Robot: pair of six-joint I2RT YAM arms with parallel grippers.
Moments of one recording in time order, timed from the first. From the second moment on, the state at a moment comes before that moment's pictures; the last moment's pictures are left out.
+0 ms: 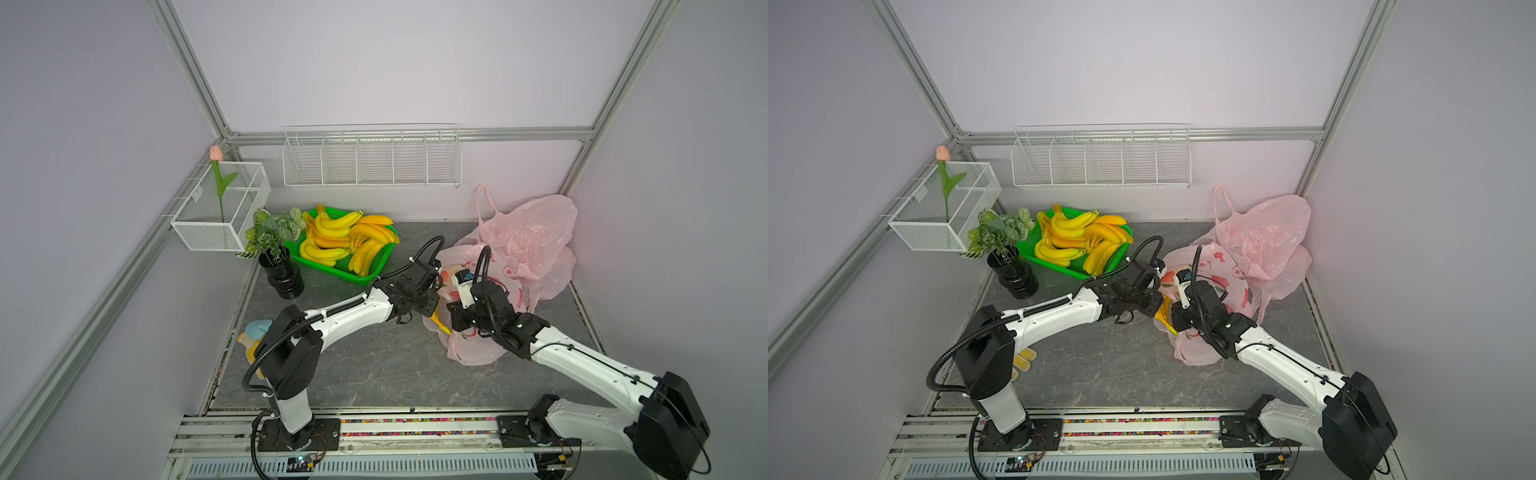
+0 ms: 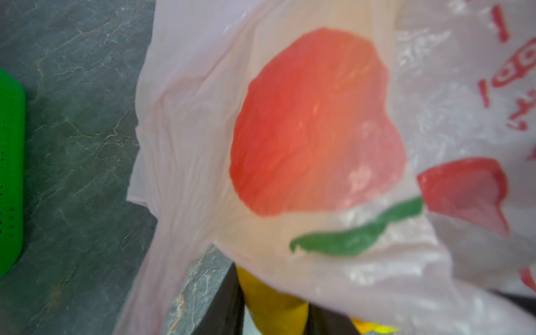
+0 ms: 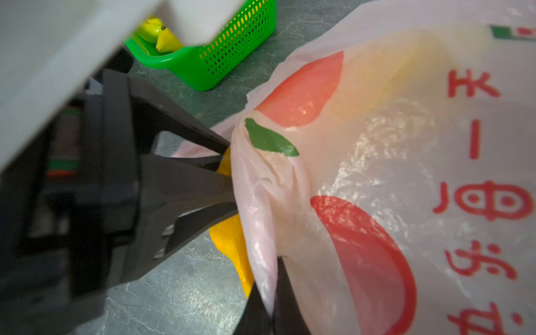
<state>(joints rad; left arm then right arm) -0.91 1.80 1.33 -0.40 -0.06 -0.23 0.68 1.17 0.73 -0.24 0.02 0.31</state>
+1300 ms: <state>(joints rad) -0.63 1.71 1.48 -0.38 -0.39 -0.47 0.57 1.11 0.64 -0.23 0.05 0.48</state>
